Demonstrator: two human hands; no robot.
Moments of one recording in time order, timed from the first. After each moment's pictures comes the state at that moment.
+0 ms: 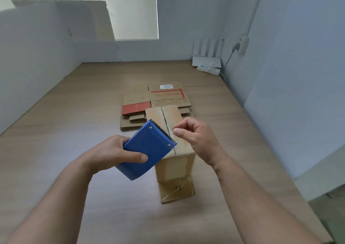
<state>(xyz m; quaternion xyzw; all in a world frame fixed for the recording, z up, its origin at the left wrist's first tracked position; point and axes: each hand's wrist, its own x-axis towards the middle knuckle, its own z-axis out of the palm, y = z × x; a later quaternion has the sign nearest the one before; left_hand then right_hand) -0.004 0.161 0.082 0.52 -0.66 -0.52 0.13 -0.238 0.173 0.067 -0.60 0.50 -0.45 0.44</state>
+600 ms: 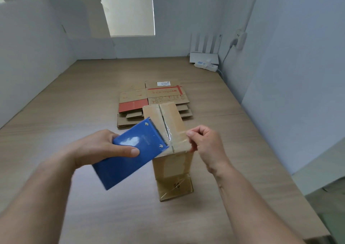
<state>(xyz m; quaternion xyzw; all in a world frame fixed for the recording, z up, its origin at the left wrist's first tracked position) 0.014 0.155 0.097 0.56 -0.67 -0.48 0.04 -0.246 0.183 0.039 -0.45 0.62 -0.49 0.42</state>
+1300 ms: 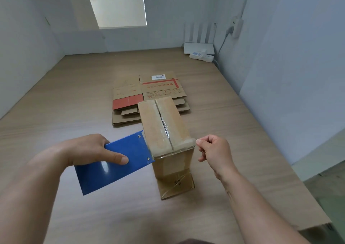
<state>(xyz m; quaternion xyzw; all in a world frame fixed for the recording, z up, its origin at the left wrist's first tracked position) 0.026 0.128 0.092 0.61 -0.66 -0.41 -0.12 -0.267 0.184 -0.008 -0.37 0.69 -0.47 0.40</state>
